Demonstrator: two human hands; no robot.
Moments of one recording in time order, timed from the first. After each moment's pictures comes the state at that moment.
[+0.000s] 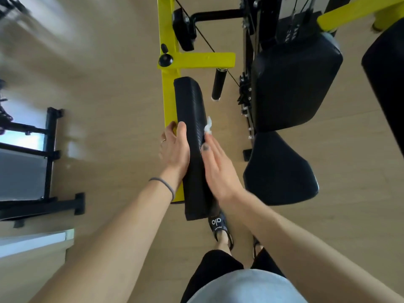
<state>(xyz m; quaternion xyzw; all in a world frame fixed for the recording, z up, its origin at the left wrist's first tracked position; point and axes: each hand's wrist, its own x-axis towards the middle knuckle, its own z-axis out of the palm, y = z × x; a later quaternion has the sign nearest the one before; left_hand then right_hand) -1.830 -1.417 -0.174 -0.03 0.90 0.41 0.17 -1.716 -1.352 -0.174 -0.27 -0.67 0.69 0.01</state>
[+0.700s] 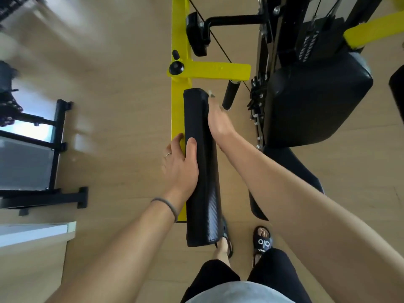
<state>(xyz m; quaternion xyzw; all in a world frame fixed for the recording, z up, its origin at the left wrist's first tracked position) -1.828 -1.415 -0.173 -0.01 0.93 0.35 0.15 -1.868 -1.282 -0.190 -0.39 -0.55 0.74 -0.03</state>
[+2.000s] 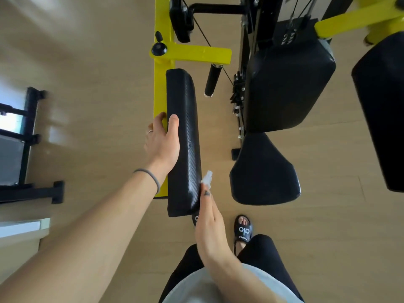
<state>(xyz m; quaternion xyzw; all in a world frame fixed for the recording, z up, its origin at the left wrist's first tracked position) -1.829 -1.416 -0.177 -0.01 0.92 0.36 0.15 -1.639 -1.419 -0.176 -0.45 -0.46 0.76 -0.08</state>
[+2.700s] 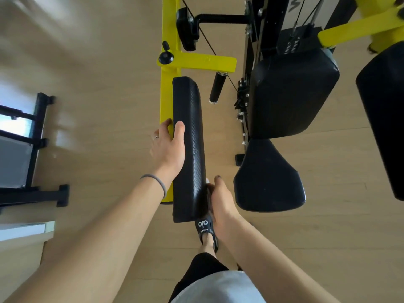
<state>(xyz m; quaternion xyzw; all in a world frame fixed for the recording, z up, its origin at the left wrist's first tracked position) -1.827 -1.415 -0.178 -0.02 0.92 0.36 0.14 -1.681 -1.370 -0.178 -0.52 -0.35 0.76 -0.17</state>
